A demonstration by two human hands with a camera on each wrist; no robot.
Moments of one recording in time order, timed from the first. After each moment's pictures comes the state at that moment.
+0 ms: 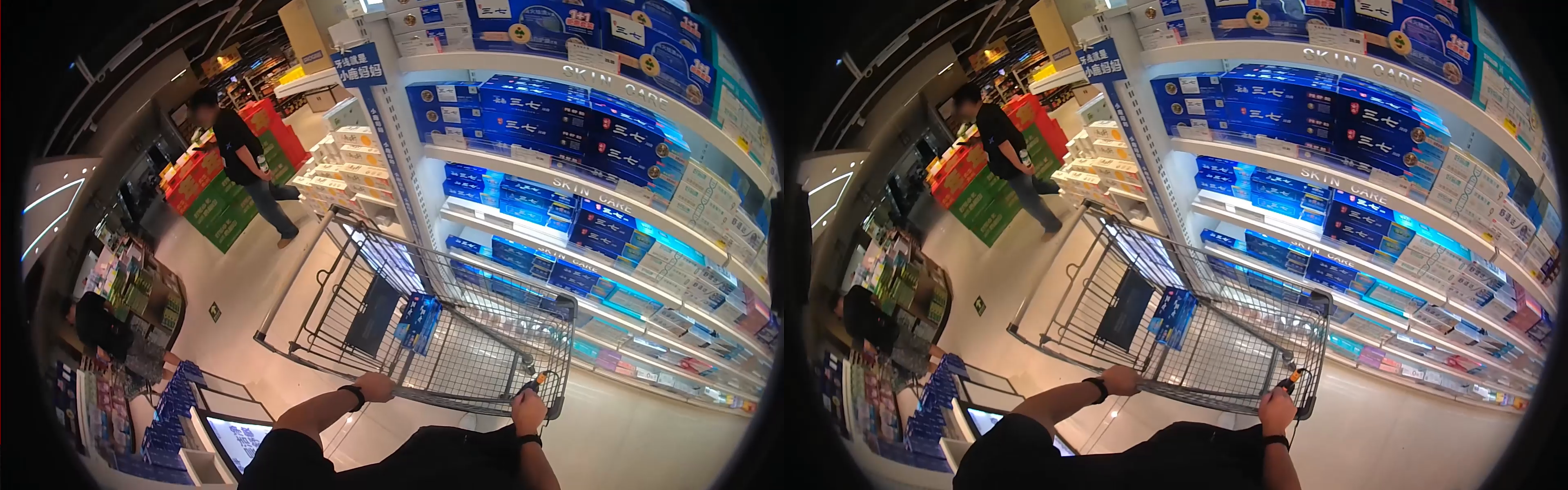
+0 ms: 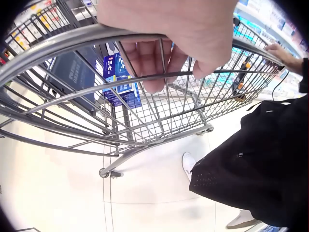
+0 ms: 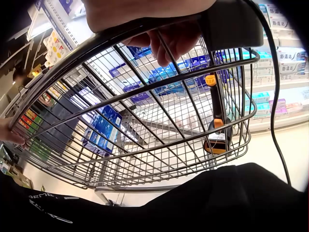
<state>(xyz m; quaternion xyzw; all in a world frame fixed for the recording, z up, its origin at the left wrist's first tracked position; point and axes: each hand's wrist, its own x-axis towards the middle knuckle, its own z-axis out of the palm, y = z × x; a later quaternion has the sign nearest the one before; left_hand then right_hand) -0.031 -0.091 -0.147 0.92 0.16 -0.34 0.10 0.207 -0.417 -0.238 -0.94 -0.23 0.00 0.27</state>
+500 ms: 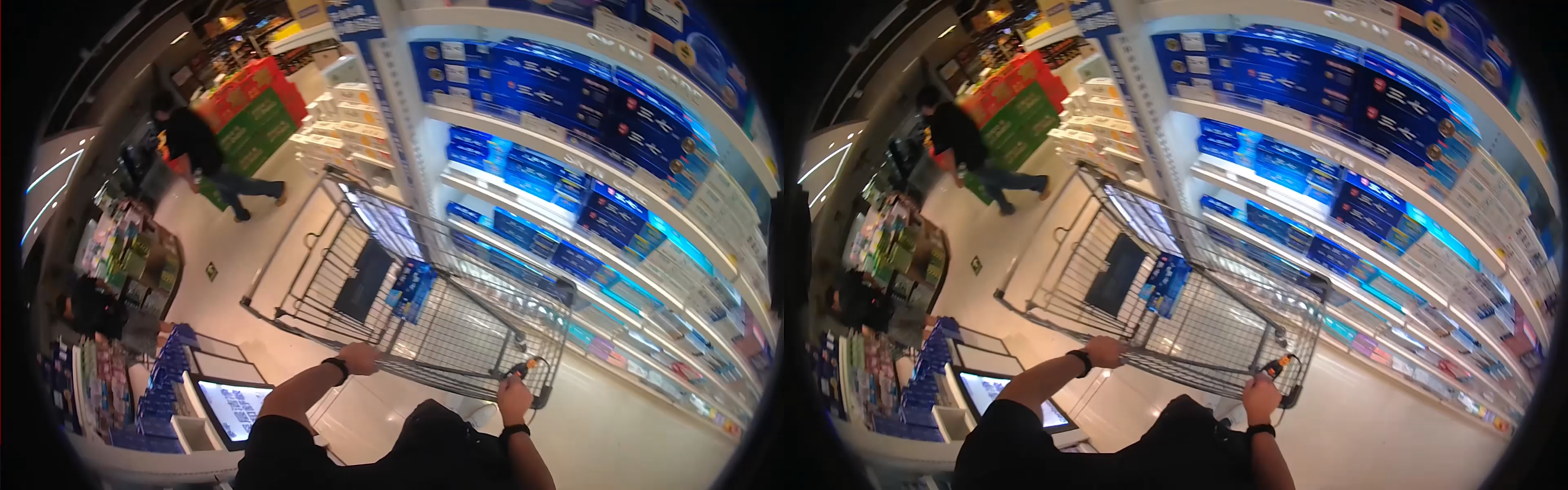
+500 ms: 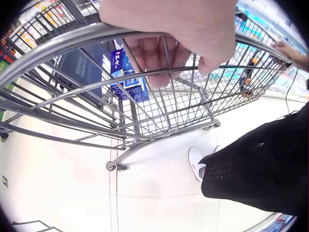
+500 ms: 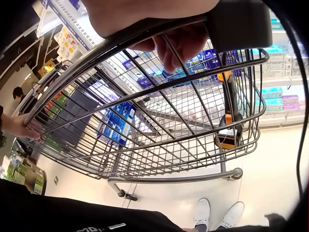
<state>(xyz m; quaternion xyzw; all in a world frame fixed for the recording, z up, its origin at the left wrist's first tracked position) -0.034 -0.096 -0.142 0.92 0.21 -0.30 0.13 0.209 -0.419 -0.228 -0.93 -0.26 0.08 0.23</state>
